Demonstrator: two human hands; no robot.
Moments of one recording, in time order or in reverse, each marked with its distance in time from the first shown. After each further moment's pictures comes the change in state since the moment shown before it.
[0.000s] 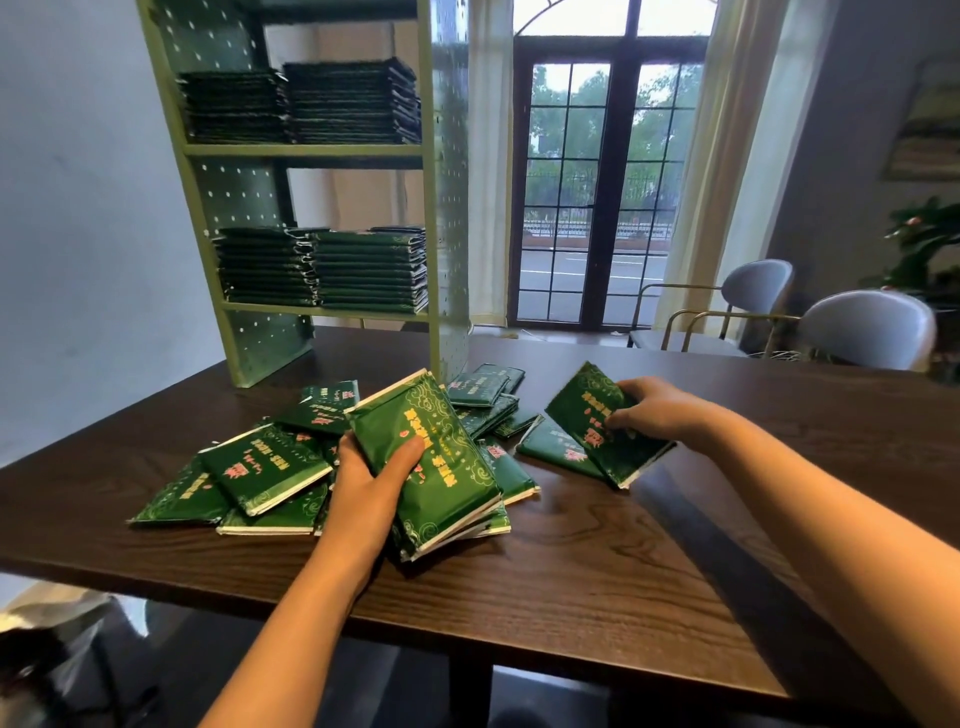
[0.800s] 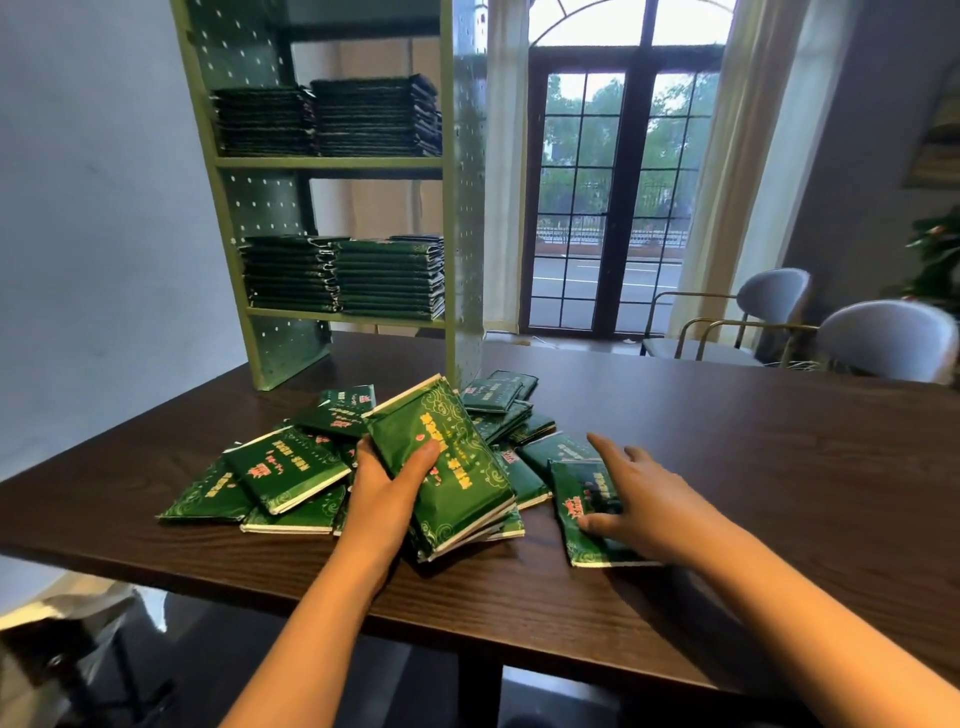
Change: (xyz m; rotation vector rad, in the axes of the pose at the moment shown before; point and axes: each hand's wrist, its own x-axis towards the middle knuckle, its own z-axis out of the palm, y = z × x) left_hand -0.002 0.002 0.000 0.022 0.007 -0.014; right_hand -0.071 -0.001 0.062 -0.505 0.046 -0.172
